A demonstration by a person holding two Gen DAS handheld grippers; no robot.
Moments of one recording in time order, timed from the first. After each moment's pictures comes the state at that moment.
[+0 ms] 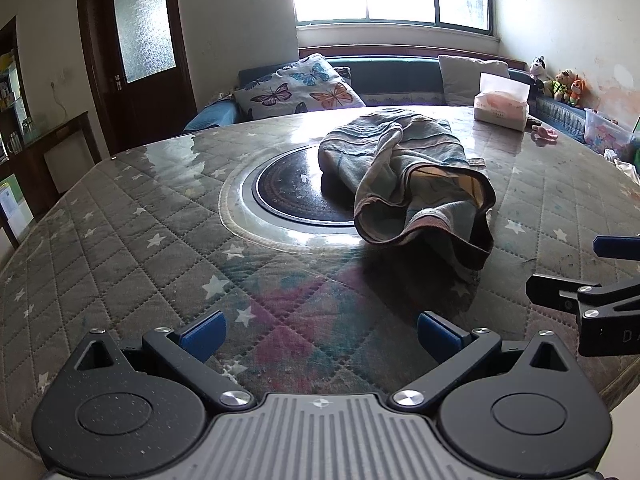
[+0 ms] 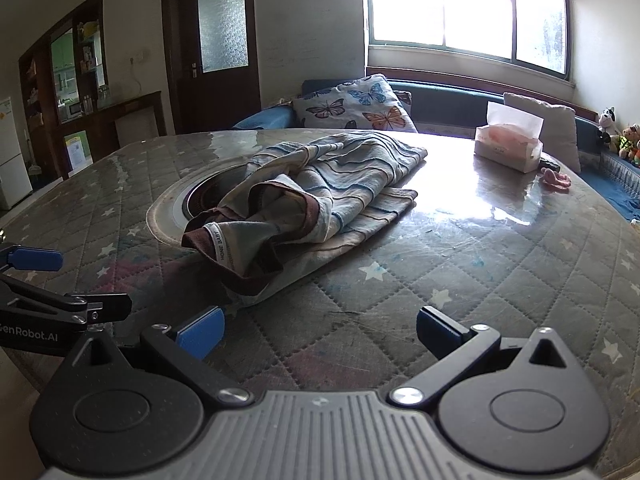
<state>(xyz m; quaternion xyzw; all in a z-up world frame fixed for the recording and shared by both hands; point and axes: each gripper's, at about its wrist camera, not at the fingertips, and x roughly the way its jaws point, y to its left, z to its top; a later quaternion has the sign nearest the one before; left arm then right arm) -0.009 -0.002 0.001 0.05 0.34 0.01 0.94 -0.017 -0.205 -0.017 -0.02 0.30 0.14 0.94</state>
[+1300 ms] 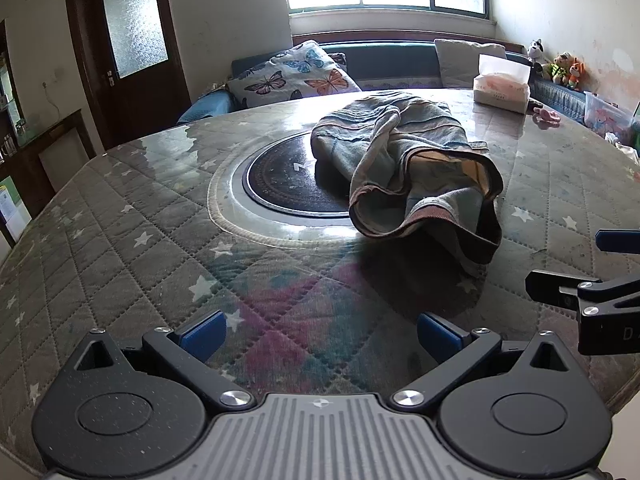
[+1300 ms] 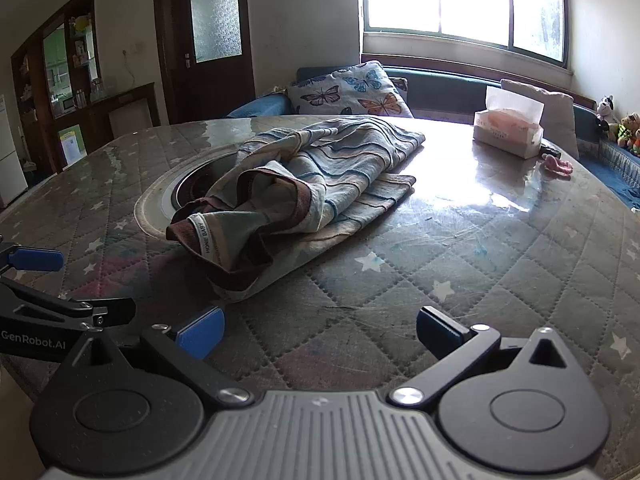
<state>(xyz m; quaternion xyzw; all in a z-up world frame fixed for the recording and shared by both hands) 0.011 -0.005 -0.009 0.06 0.36 0.01 0.93 -0.001 -0.205 -0.027 -0.02 0.32 0.14 0.94</state>
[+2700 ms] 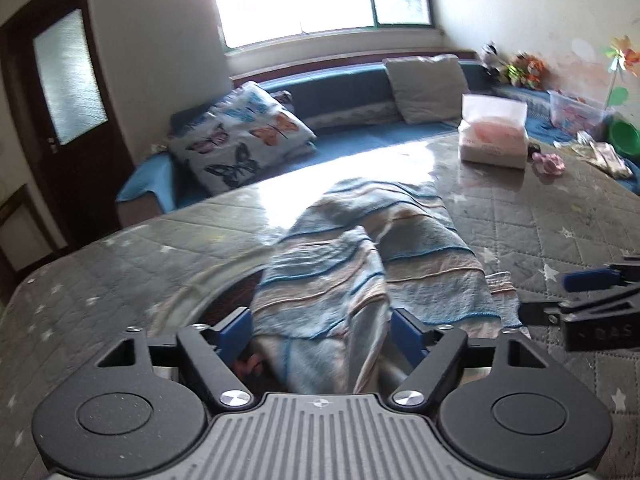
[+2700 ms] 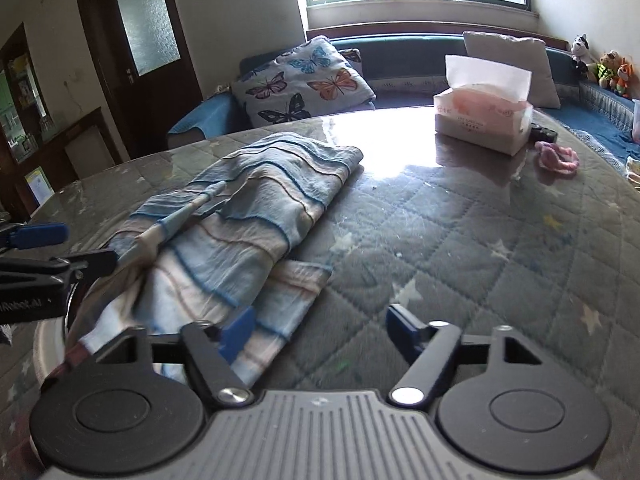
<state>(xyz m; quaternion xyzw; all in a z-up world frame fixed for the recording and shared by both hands) 0.216 -0.041 0.027 0.12 0.32 -0.08 0.94 0.182 -0.262 -0.019 0.06 0.37 0.10 0.92</state>
